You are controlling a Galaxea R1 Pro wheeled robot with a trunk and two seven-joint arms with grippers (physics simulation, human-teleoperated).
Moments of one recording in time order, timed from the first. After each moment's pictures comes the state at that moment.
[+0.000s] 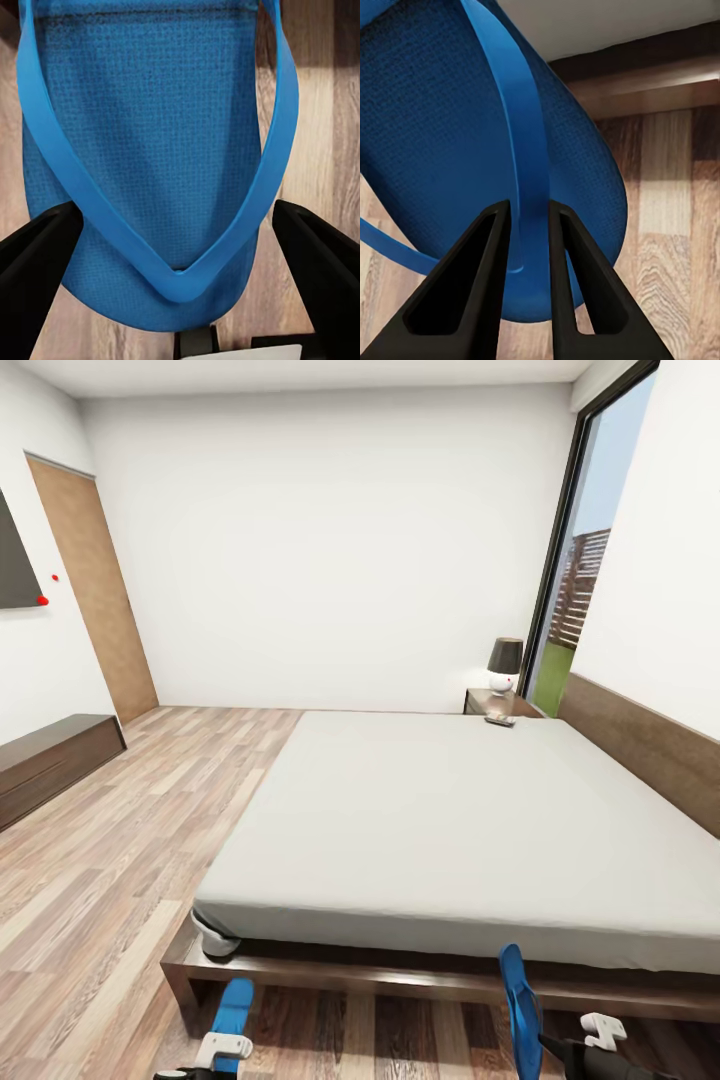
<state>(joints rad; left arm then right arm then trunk) -0.35 0.04 0.03 -0.39 -0.10 0.26 -0.07 -0.48 -0.36 -0.16 -0.07 -0.19 -0.02 0.86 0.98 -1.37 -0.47</state>
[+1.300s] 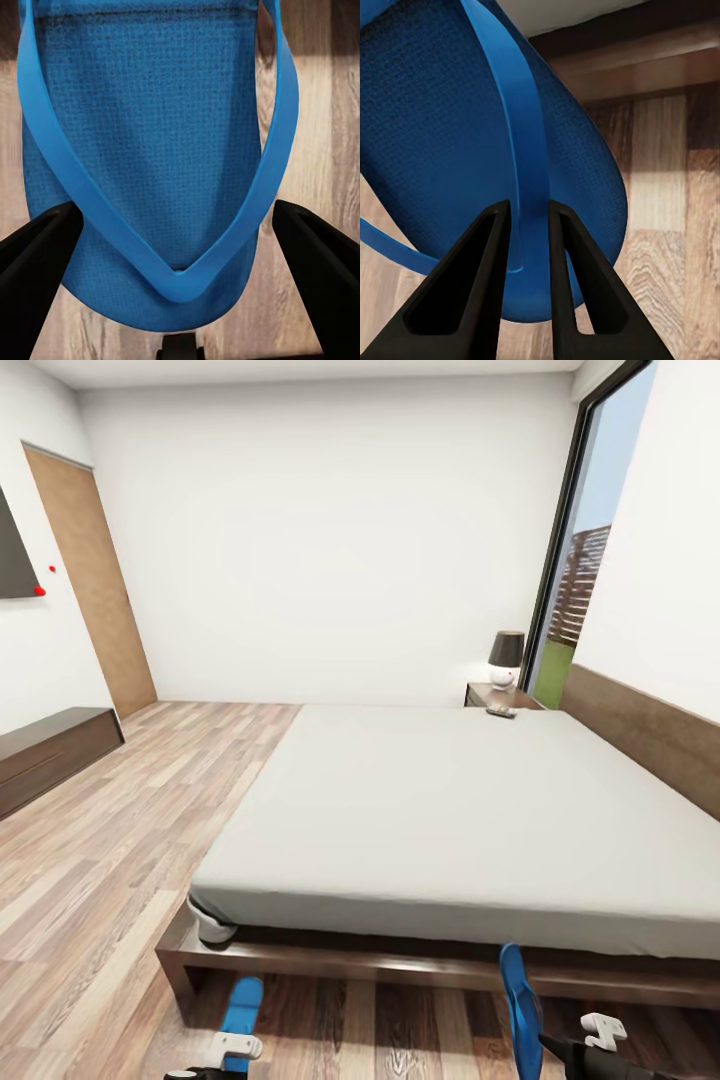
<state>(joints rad) -0.35 0.01 0.02 -0.39 -0.10 0.25 -0.07 -0.48 -0.36 -0.16 -0.07 -0.19 -0.02 0.85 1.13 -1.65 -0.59</state>
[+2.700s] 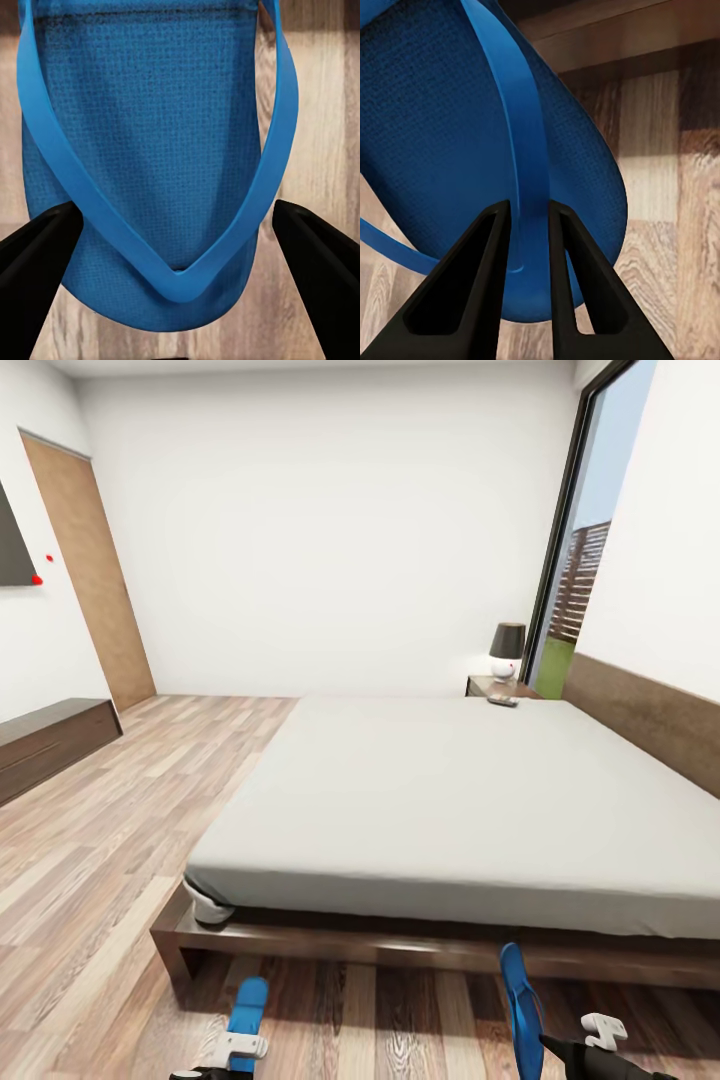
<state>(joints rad) -0.35 0.00 0.02 -0.39 -0.10 0.25 -0.07 -0.48 -0.36 -0.16 -0.07 -0.19 -0.02 0.85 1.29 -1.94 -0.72</state>
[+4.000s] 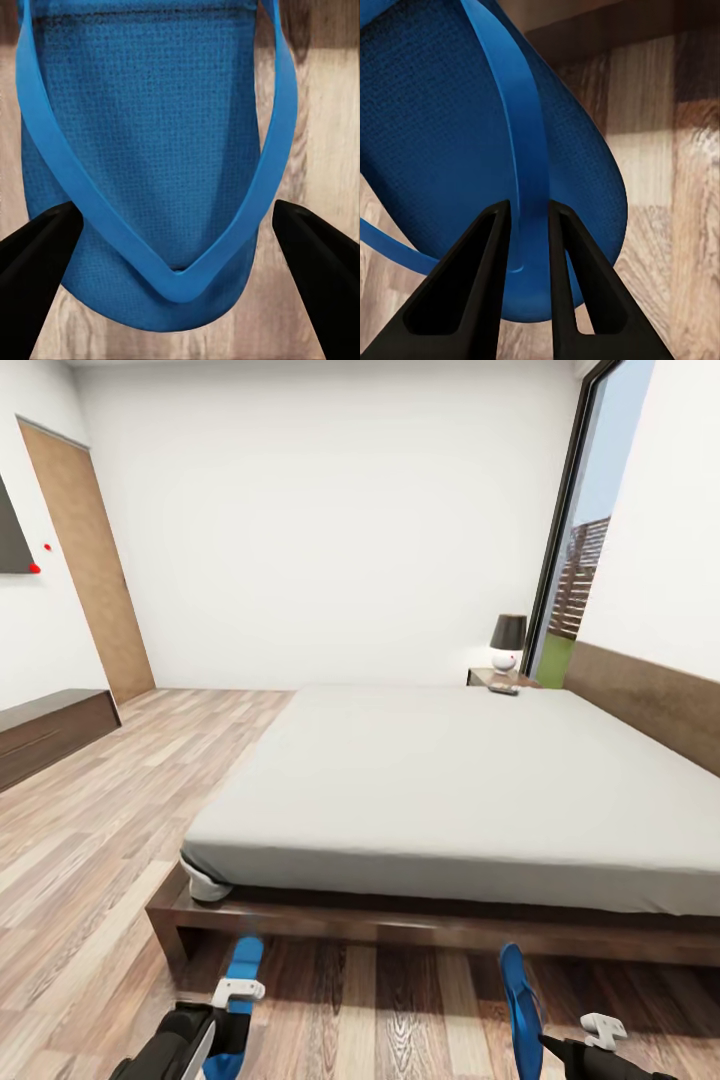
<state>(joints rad) -0.36 0.01 0.03 -0.69 -0.10 0.58 -0.07 -0.48 -0.36 -0.16 -0.07 -0.19 -0.02 0.85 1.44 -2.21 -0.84</state>
